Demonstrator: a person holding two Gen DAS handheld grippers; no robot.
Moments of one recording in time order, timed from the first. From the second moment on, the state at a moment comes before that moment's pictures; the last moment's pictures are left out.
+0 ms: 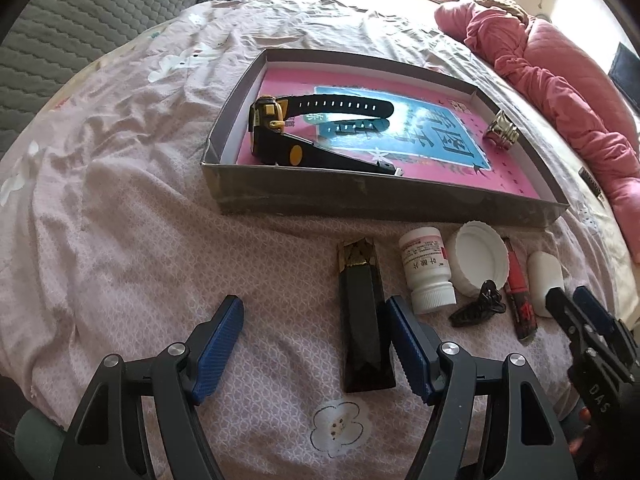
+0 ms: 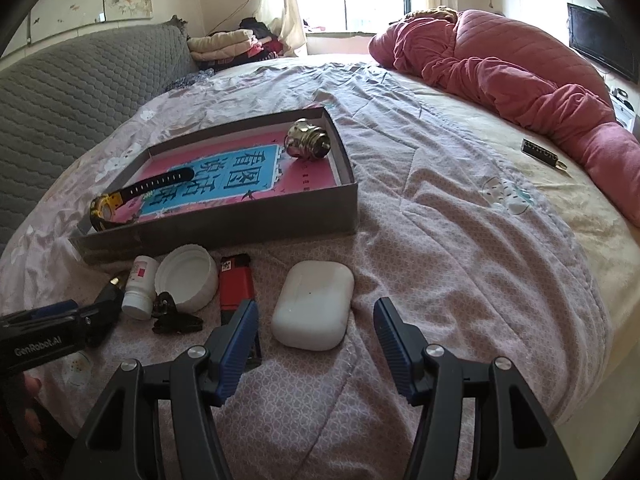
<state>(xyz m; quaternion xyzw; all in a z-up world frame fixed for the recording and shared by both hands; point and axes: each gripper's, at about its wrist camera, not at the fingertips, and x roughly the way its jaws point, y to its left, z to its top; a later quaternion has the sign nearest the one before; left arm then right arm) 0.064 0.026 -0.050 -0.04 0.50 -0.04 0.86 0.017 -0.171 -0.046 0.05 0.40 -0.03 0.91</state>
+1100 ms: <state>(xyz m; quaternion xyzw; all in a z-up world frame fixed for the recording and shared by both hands) 0.073 0.016 -0.060 -0.04 0.49 -0.05 0.87 0.042 -0.180 -0.070 0.04 0.42 -0.04 0.91</state>
